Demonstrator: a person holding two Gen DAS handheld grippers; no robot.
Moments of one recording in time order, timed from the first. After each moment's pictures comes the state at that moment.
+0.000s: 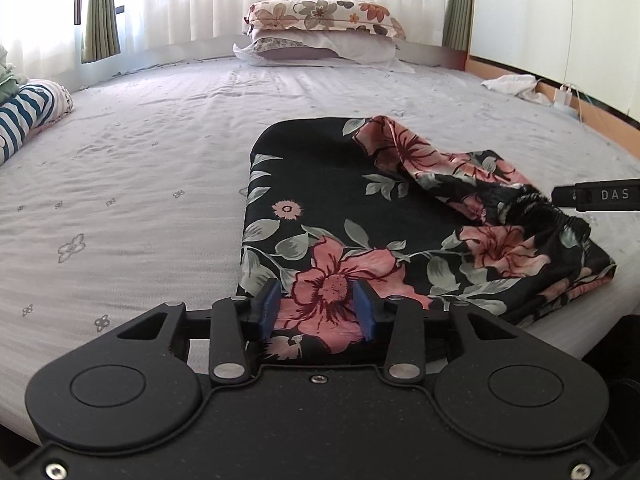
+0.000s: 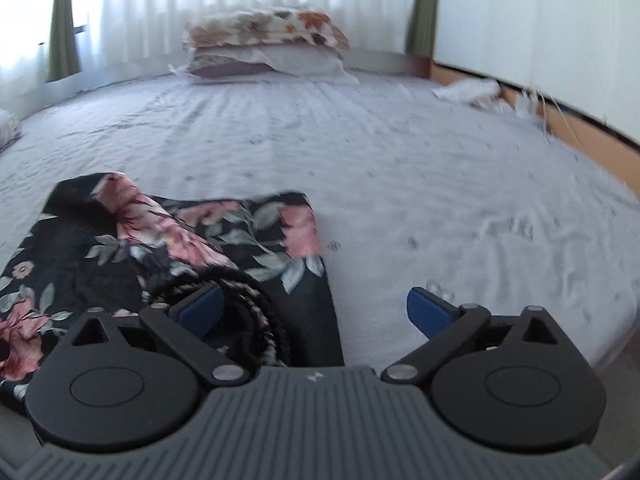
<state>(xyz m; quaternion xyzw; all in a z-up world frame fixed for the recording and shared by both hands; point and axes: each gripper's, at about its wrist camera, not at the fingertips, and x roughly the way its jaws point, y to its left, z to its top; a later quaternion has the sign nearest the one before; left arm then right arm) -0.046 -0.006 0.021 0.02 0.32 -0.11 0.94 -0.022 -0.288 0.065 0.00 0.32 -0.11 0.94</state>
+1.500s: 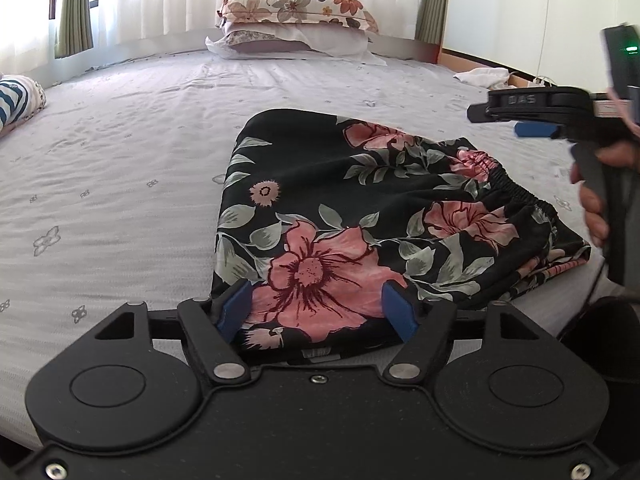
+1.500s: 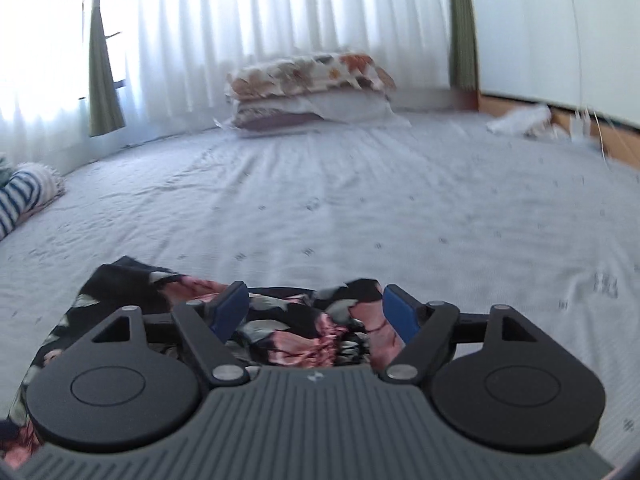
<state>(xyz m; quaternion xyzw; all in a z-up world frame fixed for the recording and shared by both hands) -0.048 -0.005 0.015 0.02 0.33 -0.15 0.93 0.032 -0.288 0.065 0.05 0.25 -0.03 0.97</state>
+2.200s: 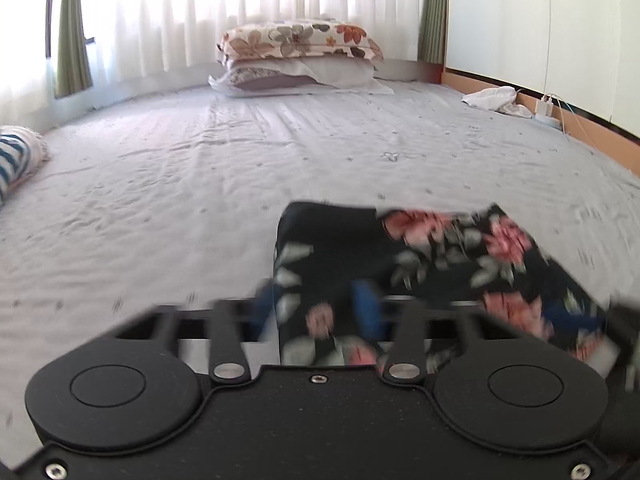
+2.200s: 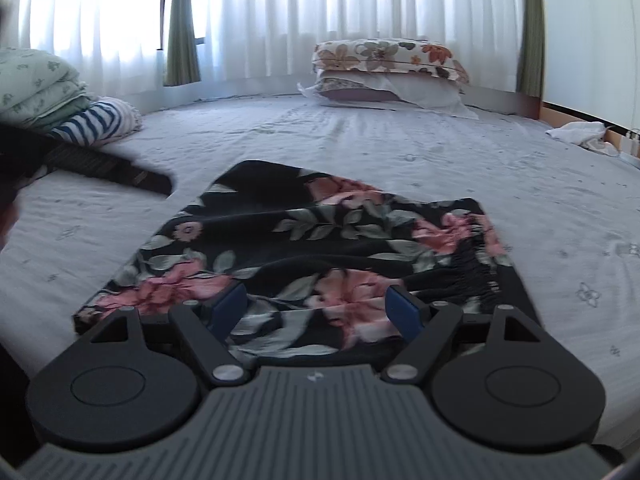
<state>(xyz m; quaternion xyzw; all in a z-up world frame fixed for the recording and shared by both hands) 0.032 0.014 0.083 0.04 0.30 -0.16 0.94 -0.053 -0.189 0.036 0.00 0.28 0.05 0.96</state>
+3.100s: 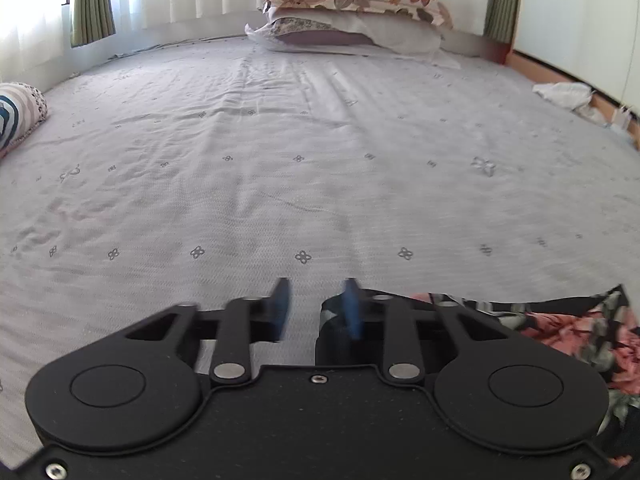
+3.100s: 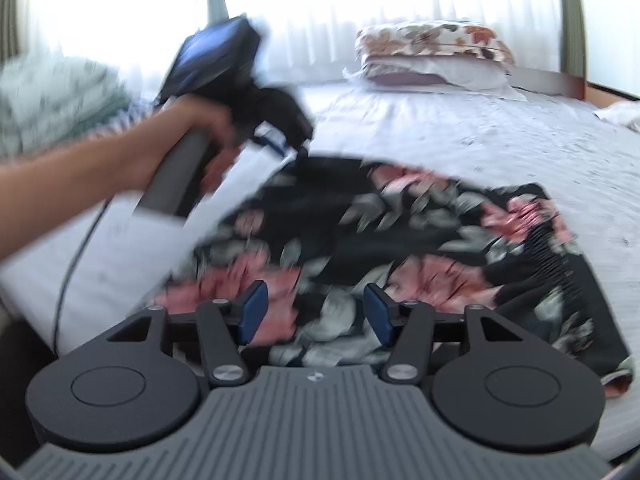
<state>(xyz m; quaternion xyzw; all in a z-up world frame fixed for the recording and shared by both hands) 0.220 -0.004 0.039 0.01 0.36 -0.09 0.93 -0.044 -0.186 0.039 0.05 0.29 0.12 0.95</state>
